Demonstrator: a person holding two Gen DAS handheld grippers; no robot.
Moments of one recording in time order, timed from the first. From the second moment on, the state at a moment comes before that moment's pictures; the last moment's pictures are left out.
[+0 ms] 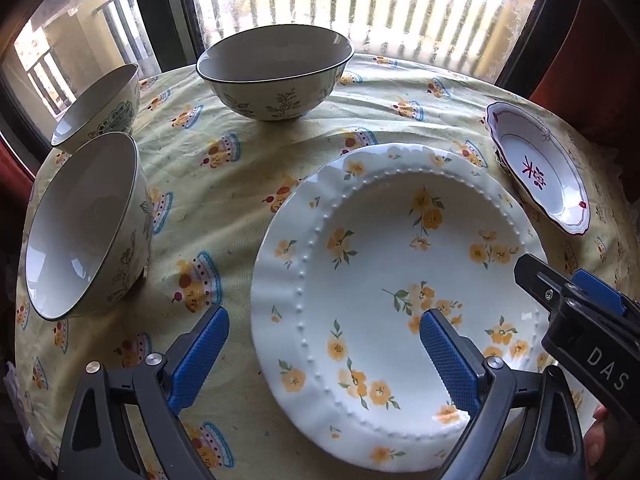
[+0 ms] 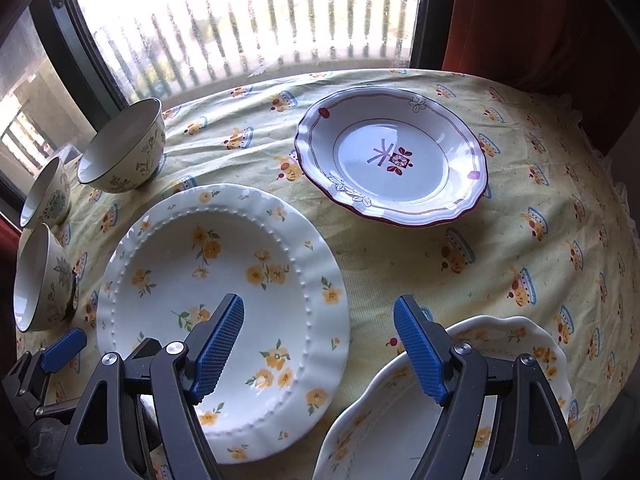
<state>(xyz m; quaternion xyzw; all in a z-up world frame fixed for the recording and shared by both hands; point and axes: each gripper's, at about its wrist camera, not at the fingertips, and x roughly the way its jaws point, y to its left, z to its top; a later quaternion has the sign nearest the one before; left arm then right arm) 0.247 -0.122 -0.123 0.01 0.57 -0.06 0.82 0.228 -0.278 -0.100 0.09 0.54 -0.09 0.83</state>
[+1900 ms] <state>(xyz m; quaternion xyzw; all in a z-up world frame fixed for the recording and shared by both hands) 0.213 -0.083 -0.143 0.01 0.59 -0.03 0.81 0.212 -0.242 -0.130 0.09 0.58 0.00 0.81</state>
